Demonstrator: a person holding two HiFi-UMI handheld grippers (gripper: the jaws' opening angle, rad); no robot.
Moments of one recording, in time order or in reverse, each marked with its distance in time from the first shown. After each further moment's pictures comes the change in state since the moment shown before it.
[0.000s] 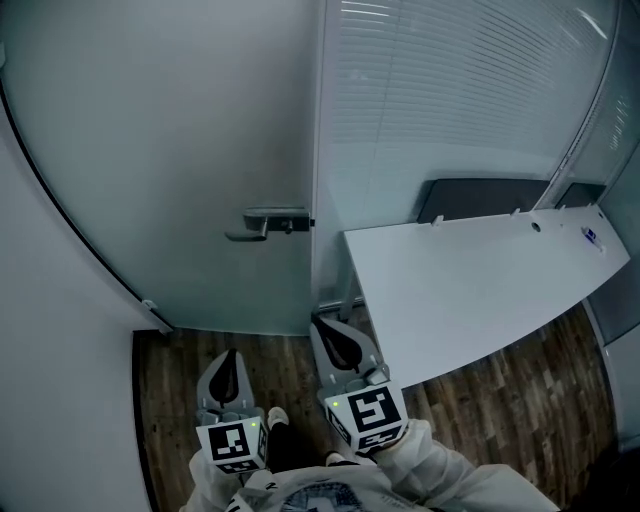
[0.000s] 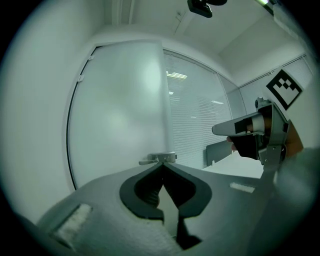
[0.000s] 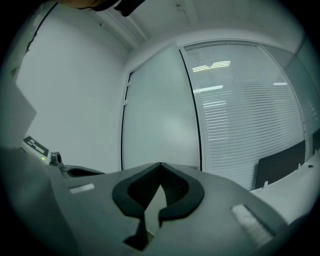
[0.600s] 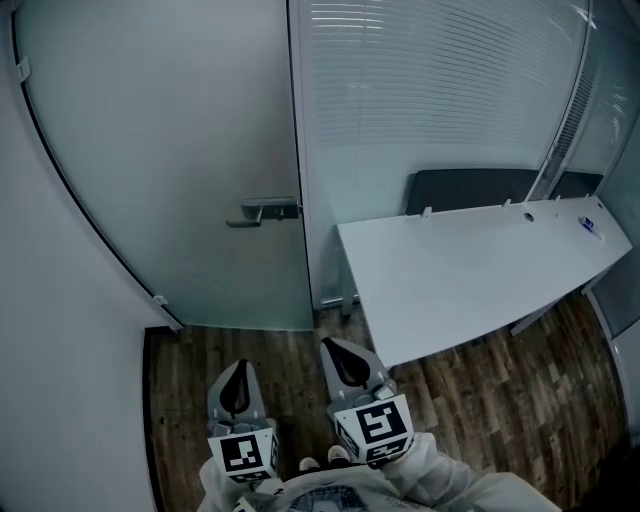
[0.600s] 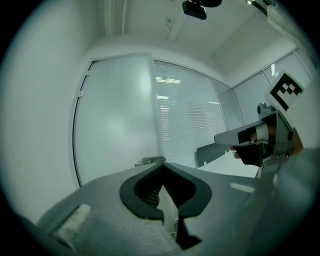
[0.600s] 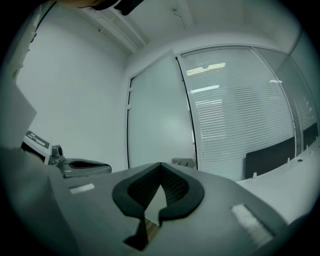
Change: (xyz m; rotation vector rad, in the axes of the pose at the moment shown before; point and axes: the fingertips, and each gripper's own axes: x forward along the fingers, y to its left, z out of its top) left arm -0.108 -0.065 0.014 0.055 -0.042 0.013; right arm -0.127 0.022 -0.012 0.045 0.015 0.001
